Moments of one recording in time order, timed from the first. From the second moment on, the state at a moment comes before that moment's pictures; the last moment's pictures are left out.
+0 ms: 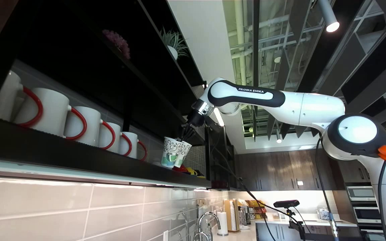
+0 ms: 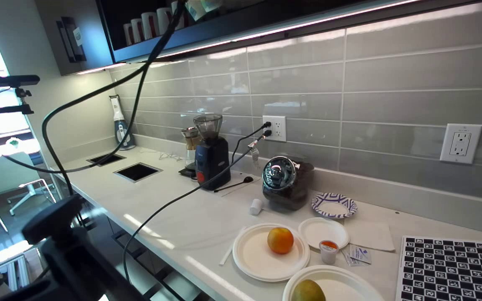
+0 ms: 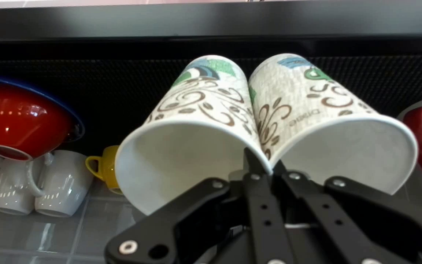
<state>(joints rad) -0.07 -0.08 -0.06 -1.29 -0.03 1.97 -0.10</state>
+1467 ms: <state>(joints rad) -0.08 0.06 -0.09 -1.12 0.03 1.87 -0.10</state>
